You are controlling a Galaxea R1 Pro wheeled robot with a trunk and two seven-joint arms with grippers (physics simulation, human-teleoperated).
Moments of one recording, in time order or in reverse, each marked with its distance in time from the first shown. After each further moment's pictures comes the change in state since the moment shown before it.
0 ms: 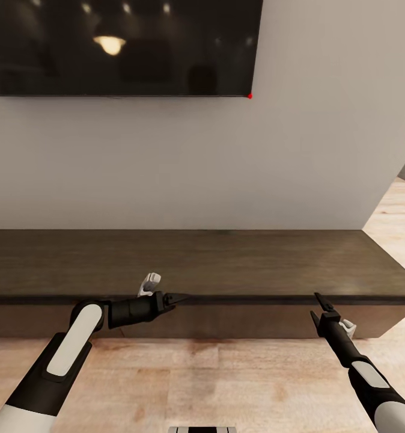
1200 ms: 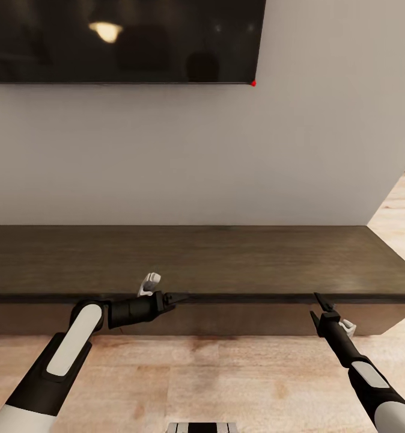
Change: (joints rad) left arm 0.000 0.000 0.001 0.000 0.000 0.000 -0.003; right arm 0.000 0.000 0.001 0.000 0.001 0.000 -0.002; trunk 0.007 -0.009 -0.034
